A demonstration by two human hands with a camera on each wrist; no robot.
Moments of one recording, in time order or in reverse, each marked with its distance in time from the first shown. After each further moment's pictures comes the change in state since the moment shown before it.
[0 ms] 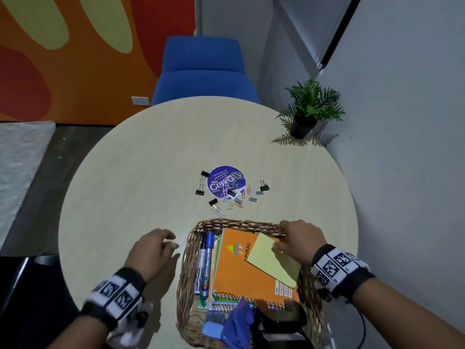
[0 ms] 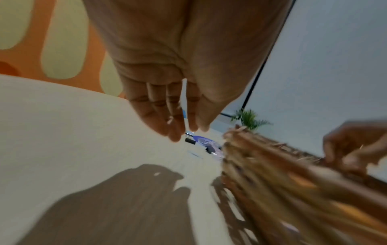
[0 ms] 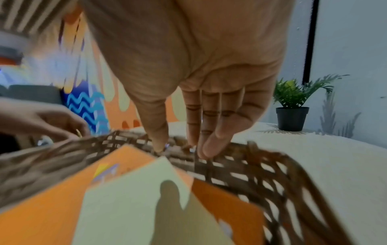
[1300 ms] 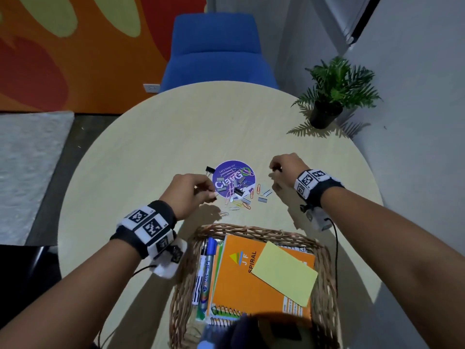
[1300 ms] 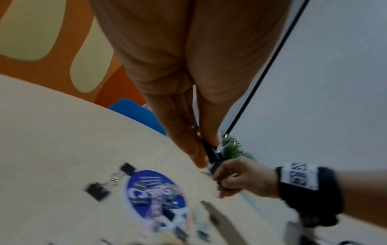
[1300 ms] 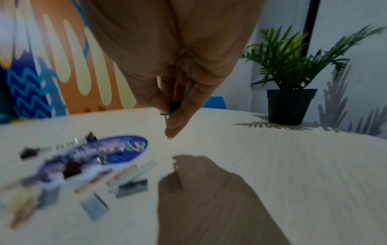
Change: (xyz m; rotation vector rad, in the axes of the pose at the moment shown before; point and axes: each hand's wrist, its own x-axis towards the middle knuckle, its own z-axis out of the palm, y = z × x) left_hand 0.104 0.088 -0.030 -0.261 -0.048 0.174; right_hand 0.209 0.016 -0.037 0.300 0.165 -0.138
